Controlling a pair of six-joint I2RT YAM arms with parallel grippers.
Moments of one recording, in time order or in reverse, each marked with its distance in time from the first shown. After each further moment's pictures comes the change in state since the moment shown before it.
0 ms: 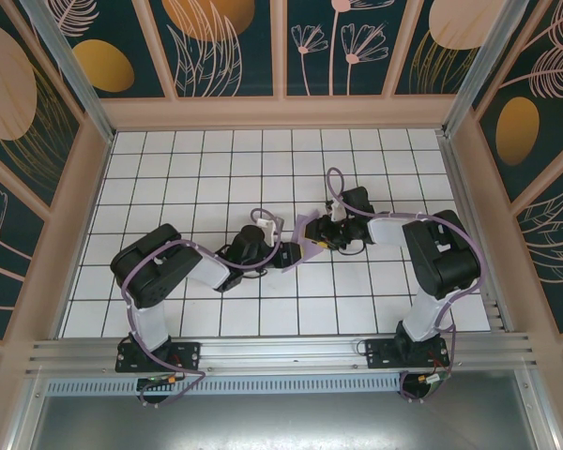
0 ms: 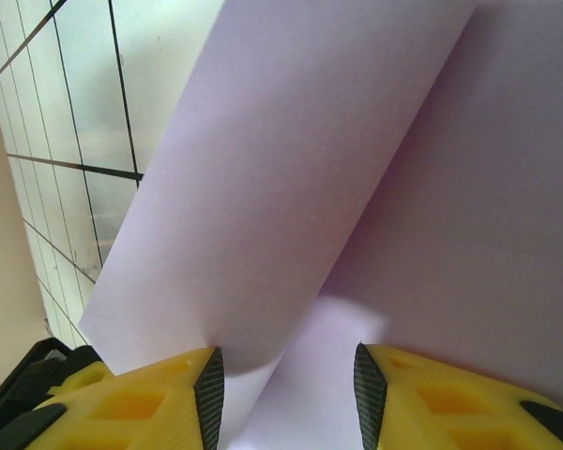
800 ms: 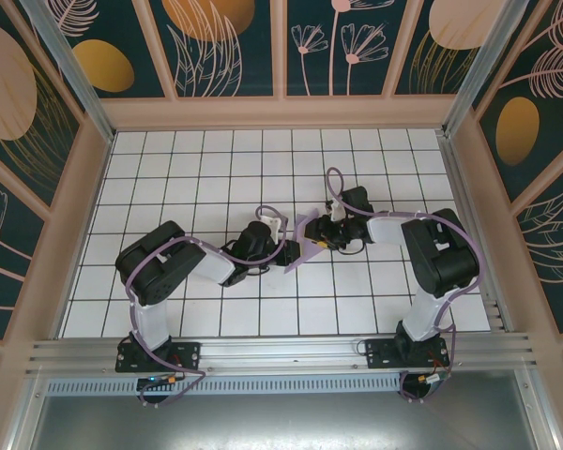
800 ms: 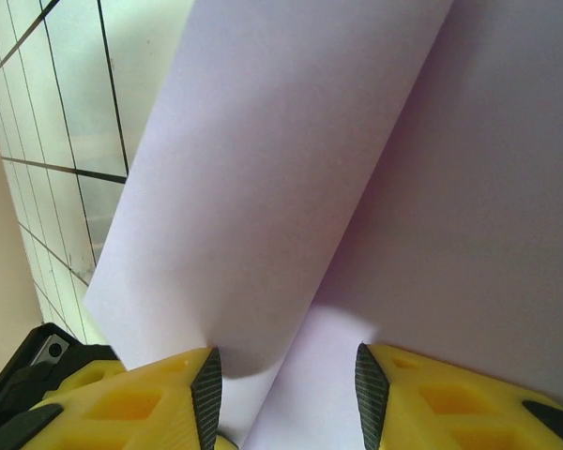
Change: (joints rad) left arm 0.000 0.032 0.068 -0.116 -0.046 0.082; right arm 0.000 0.014 0.011 -0.007 0.008 0.000
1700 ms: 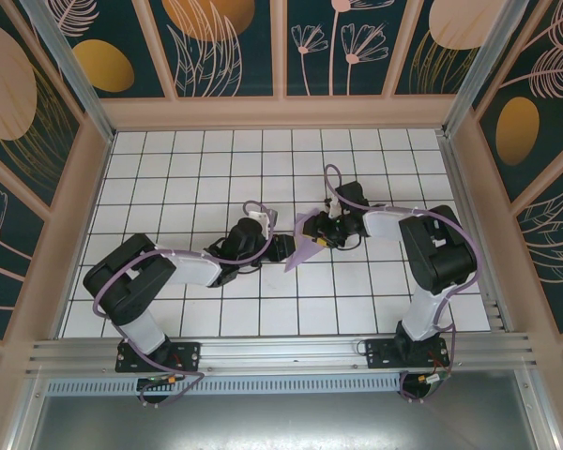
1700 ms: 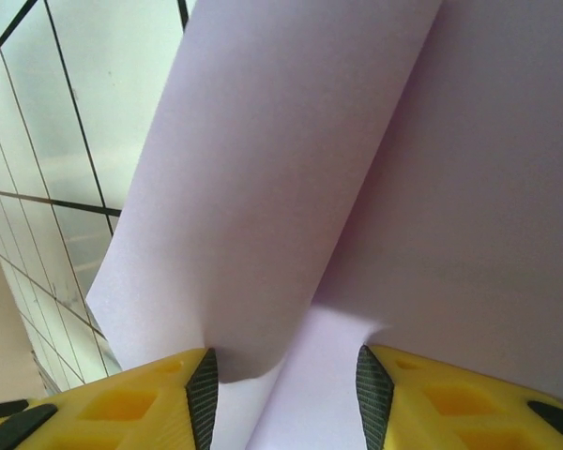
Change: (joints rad) left arm 0.006 -0.210 -0.053 -0.139 -0.074 -0.032; right arm 0.017 0.032 0.083 -0.118 0.069 0.050
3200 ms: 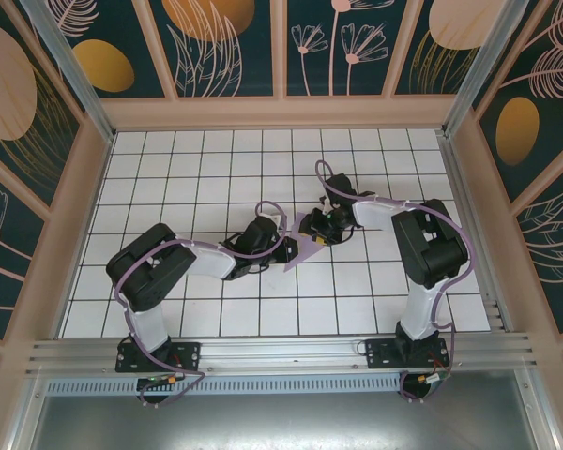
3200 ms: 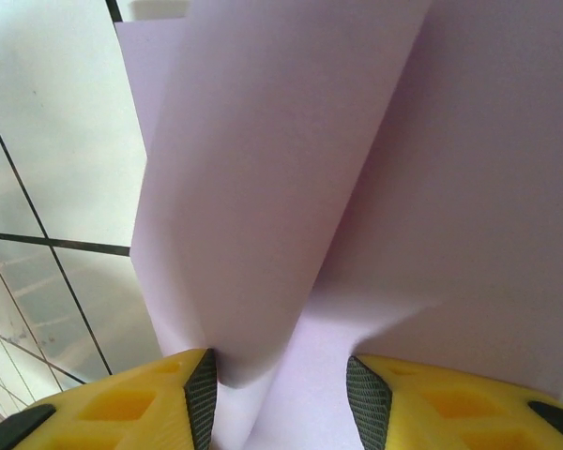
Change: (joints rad) left arm -0.020 0.146 0.125 -0.136 -0.036 0.010; right arm 0.049 0.080 0.165 -0.231 0.126 0.014
